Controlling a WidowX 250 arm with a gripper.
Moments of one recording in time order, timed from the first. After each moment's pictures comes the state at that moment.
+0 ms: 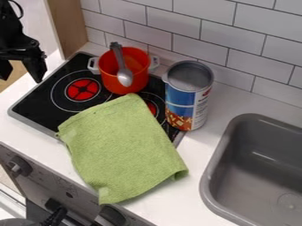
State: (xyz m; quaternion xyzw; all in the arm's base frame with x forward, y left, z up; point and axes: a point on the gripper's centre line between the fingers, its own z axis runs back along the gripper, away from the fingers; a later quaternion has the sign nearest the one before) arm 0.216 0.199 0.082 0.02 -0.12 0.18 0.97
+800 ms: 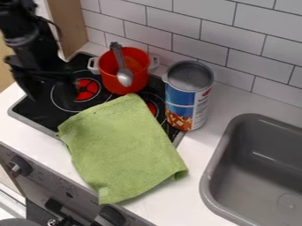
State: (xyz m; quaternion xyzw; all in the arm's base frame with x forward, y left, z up) arm 0.217 0.111 0.071 0.00 -0.09 0.07 0.99
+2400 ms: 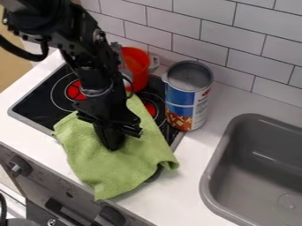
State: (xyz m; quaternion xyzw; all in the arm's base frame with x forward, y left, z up) arm 0.221 0.055 0.009 -0.01 -0.04 0.07 1.00
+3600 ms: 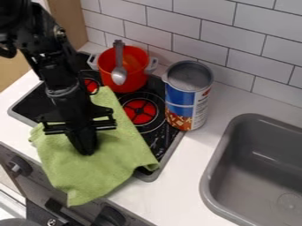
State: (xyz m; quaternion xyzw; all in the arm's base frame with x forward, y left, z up) arm 0.190 0.088 0.009 -0.05 0.00 0.27 0.96
